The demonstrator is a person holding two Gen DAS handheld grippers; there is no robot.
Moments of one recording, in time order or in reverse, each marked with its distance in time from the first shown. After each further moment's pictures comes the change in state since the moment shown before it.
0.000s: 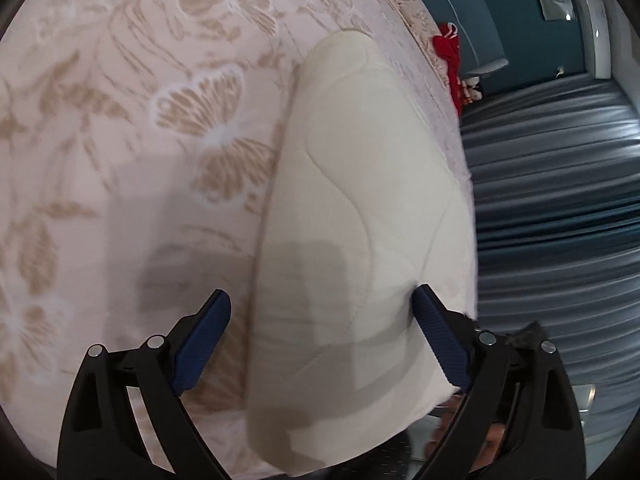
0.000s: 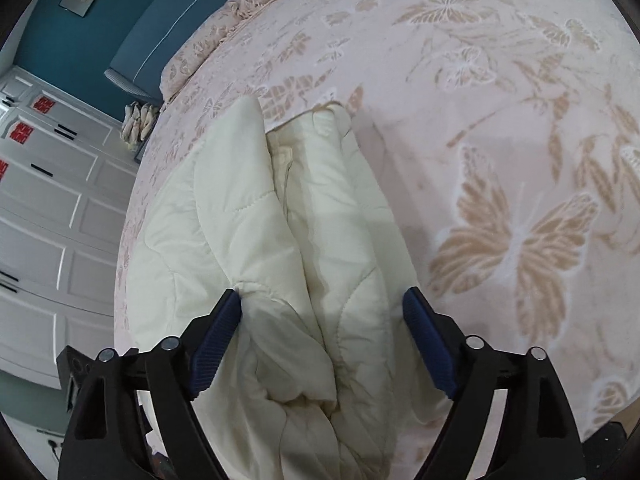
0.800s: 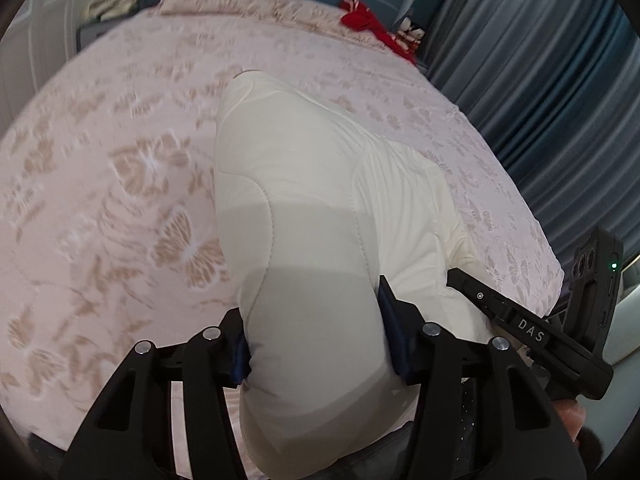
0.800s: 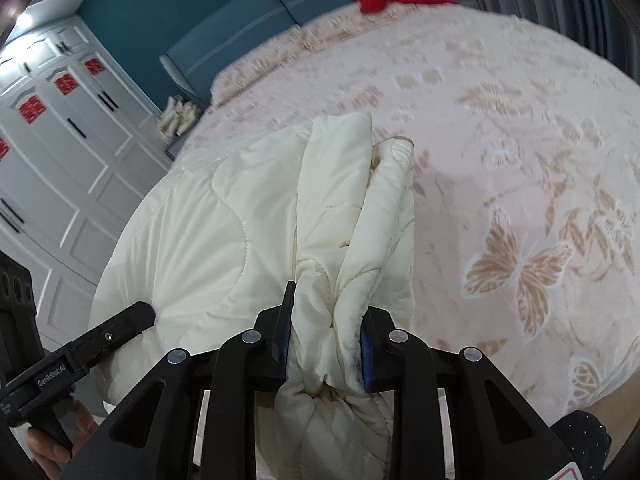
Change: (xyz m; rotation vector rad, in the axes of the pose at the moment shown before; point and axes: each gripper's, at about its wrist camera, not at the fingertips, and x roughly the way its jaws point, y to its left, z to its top) left arm -0.066 -0.141 -0.036 0.613 -0.118 0.282; right arm -0.089 0.085 -0.052 -0.252 -0.211 0.005
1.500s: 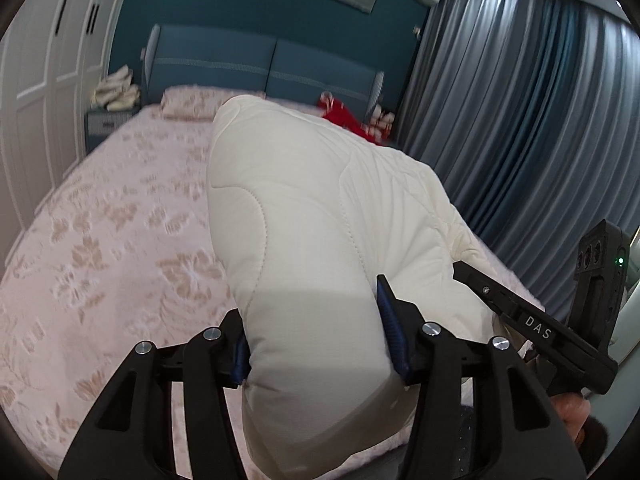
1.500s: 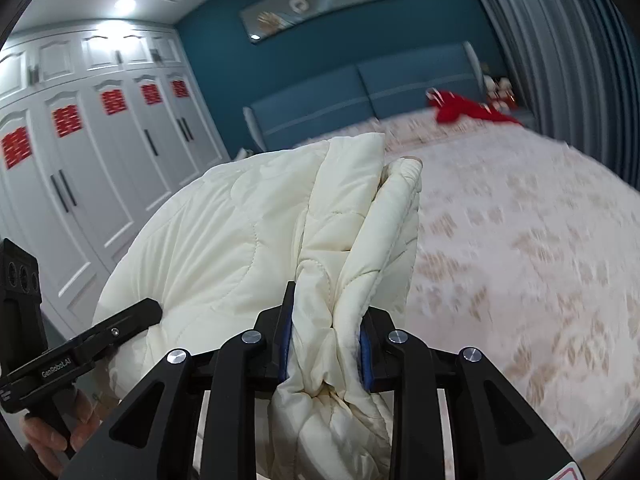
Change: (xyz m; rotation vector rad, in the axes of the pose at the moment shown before) left arm -0.163 0.014 0.016 0.086 -0.359 -0.039; right arm -0.117 0.139 0.023 -0.249 -0.309 0.119
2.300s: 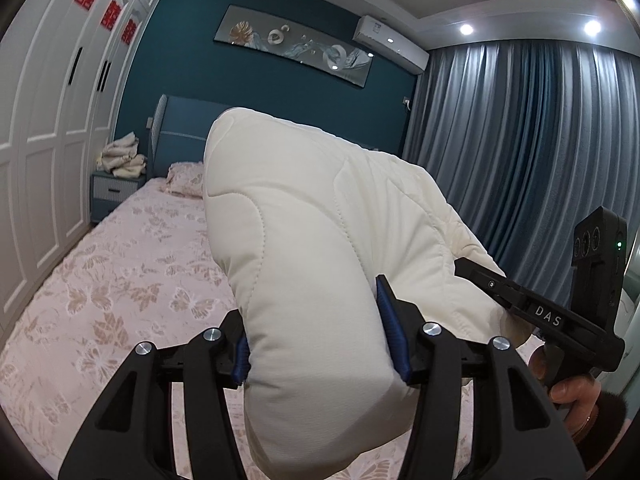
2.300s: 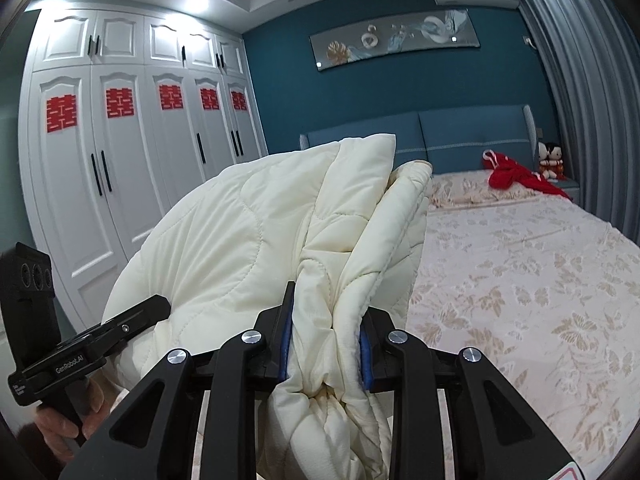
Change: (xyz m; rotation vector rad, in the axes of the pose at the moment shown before) left arm -0.027 0.078 0.023 0.030 -0.262 -0.020; right arm 0.052 0.063 0.026 -0.150 -0.087 0.083
